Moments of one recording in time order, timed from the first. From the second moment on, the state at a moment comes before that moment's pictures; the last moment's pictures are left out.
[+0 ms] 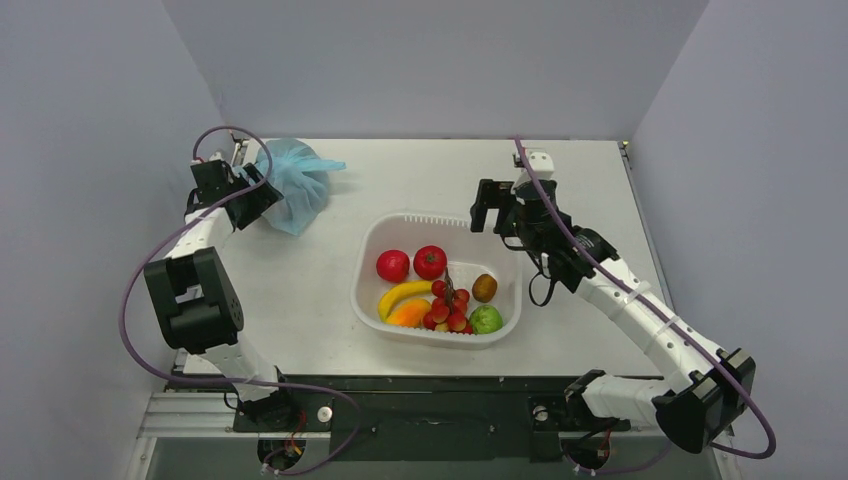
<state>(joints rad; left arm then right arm) 0.29 1.74 1.22 -0.20 0.24 -0.49 0.58 1.18 1.14 -0.41 0.32 0.36</state>
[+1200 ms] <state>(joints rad) 0.19 1.59 1.21 -0.36 0.28 -0.44 0.72 1.05 1.06 -0.46 0.22 0.45</state>
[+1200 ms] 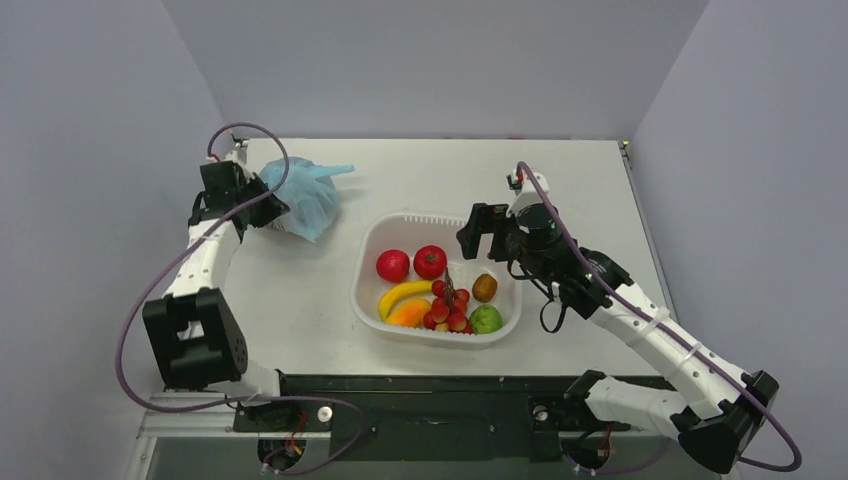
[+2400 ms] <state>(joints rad) 0.07 0.63 1.09 -0.82 0.08 -0.49 1.05 1.59 1.51 -0.26 0.16 0.35</state>
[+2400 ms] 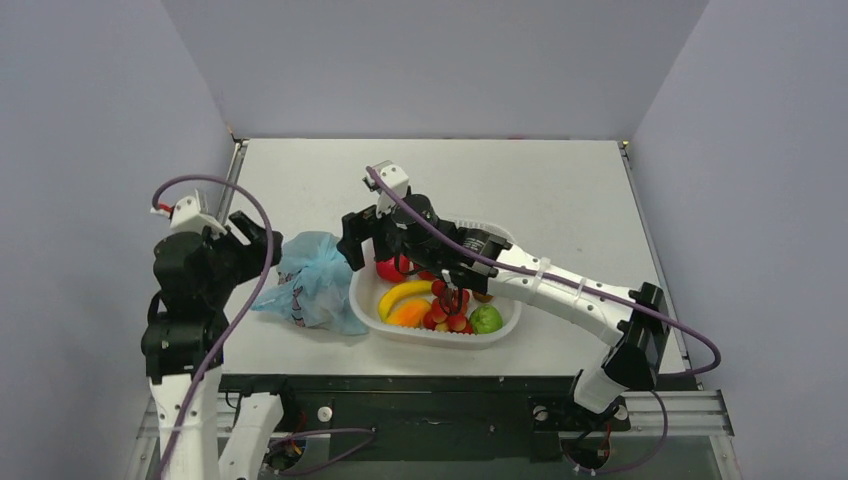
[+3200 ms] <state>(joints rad) 0.10 1.19 0.94 -0.62 0.14 -0.32 1.15 1.62 1.42 -0.22 0.24 0.20</state>
